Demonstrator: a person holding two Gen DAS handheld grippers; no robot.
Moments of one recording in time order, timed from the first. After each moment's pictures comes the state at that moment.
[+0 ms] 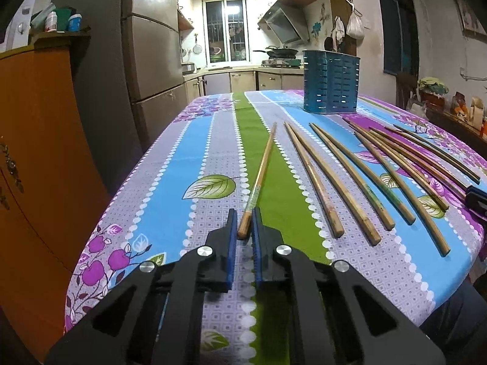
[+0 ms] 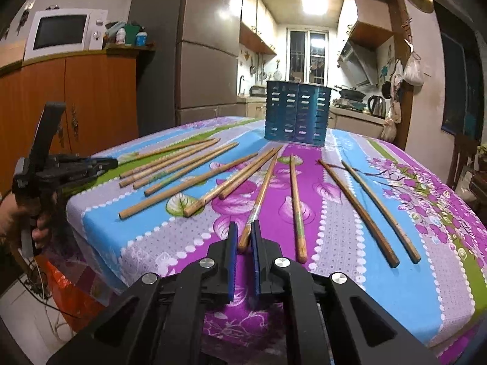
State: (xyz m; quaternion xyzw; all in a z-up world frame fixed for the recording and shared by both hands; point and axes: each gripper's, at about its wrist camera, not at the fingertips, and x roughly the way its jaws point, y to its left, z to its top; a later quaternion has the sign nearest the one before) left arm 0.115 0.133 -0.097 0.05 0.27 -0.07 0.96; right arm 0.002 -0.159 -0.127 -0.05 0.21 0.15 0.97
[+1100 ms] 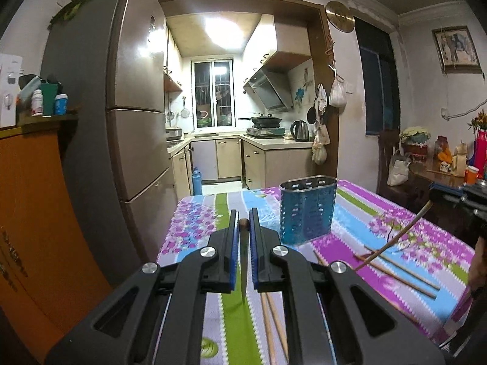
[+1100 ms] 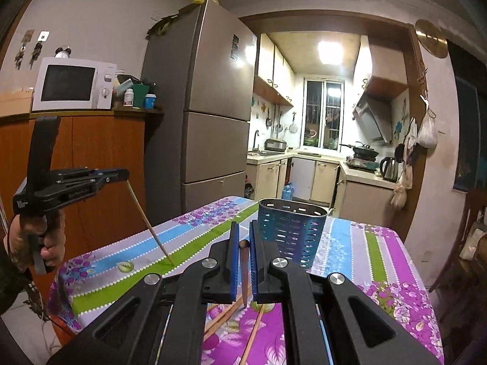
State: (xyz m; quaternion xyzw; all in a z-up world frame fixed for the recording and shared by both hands) left arm 0.148 0.095 0.077 0.04 0.13 -0.11 0.98; right arm 0.085 -0.186 0.047 -0.06 0.10 0.20 0.97
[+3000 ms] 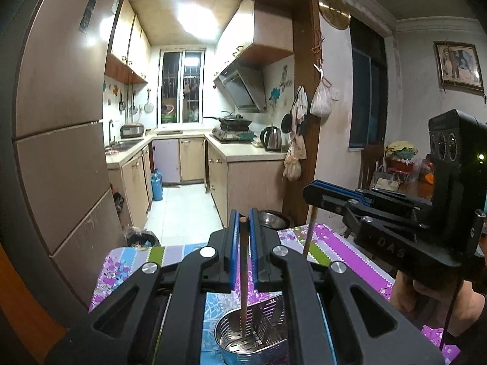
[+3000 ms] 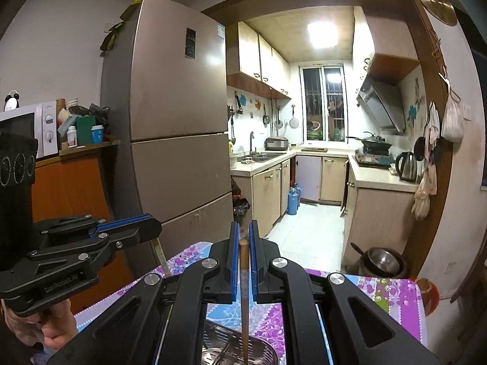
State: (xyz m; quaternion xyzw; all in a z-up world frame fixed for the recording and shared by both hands) left arm 0.377 -0.047 0.153 0.01 0.15 -0.19 0.97; right arm 0.402 -0.230 0.147 -0.01 0.13 0.22 0.97
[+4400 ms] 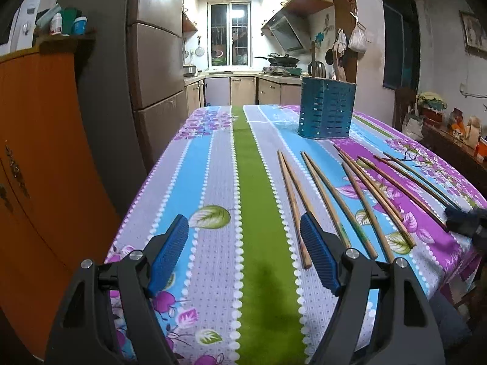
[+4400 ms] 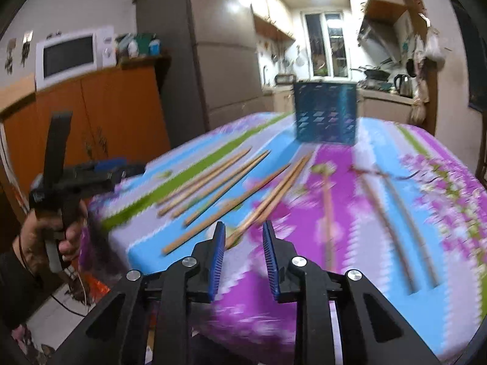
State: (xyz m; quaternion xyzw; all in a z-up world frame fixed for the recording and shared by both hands) left arm 0.106 0.132 -0.052 0.02 0.27 -0.08 0.96; right arm 0.026 -0.142 -0.100 0.00 0.26 0.23 0.94
